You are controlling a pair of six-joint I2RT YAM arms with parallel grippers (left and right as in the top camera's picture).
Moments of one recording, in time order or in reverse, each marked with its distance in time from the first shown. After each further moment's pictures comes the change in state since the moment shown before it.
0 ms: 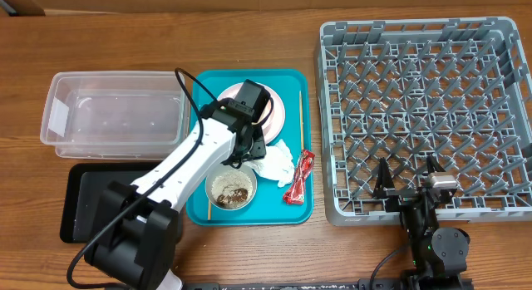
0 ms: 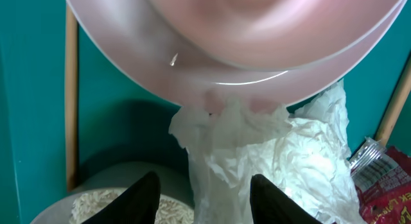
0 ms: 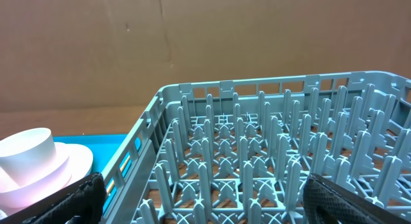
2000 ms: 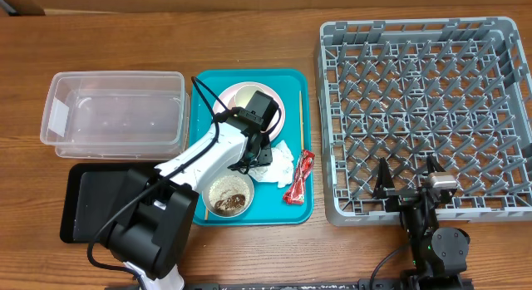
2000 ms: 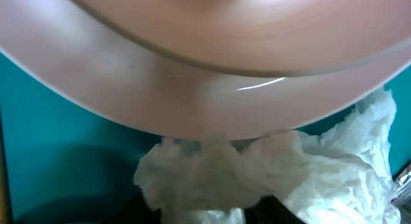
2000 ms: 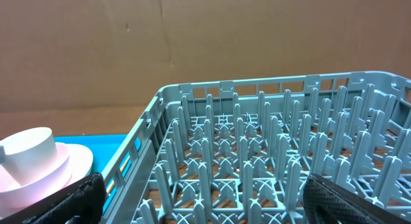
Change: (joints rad) left arm -0.035 0.095 -0.054 0.121 0.004 -0.004; right arm 0.000 0.000 0.000 0.000 0.000 0.000
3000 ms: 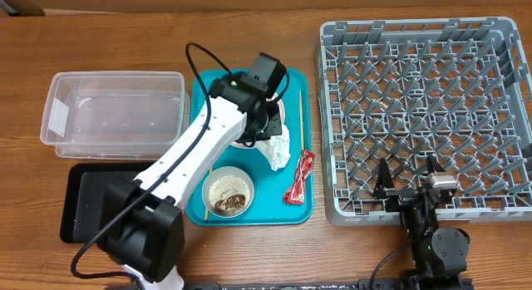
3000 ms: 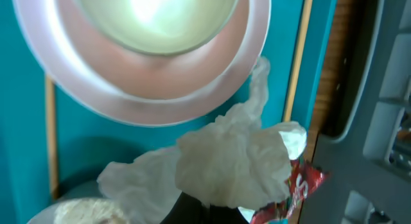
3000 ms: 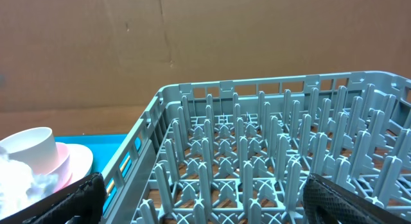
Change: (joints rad) left arm 0.009 -0.020 0.380 -0.321 0.048 0.043; right arm 0.000 0.000 0.000 -0.001 0.000 0.000
